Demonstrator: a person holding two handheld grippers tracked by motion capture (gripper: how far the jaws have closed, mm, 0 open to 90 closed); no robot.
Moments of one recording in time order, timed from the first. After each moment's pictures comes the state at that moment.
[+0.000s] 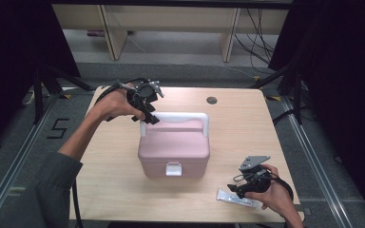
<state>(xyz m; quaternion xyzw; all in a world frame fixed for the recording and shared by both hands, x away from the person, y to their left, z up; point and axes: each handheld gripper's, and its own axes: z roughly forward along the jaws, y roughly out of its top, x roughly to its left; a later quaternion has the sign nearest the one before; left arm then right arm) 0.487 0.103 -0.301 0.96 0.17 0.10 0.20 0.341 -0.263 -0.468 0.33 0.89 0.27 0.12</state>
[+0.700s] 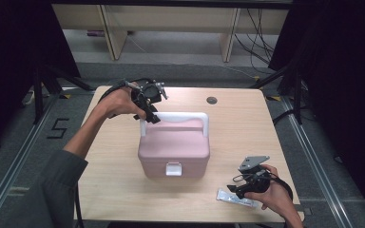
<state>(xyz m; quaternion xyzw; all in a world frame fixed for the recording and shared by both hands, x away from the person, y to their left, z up) 0.491 0.092 -0.302 0.97 0.14 0.10 0.17 0.343 -0.263 -0.467 0.32 0.90 0.27 0.11</state>
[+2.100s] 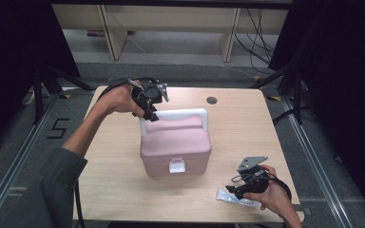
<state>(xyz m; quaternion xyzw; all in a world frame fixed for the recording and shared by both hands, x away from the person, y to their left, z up) 0.488 0.088 -0.292 0.98 0.09 0.11 0.14 0.342 -0.259 -0.470 0.32 0.90 0.28 0.11</state>
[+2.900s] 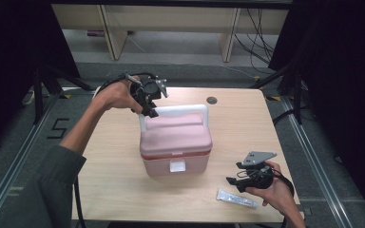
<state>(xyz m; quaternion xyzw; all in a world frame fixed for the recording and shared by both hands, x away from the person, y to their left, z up) 0.491 0.091 -0.278 0.98 0.08 0.11 0.15 0.342 -0.264 -0.446 0.32 0.88 0.34 0.12</state>
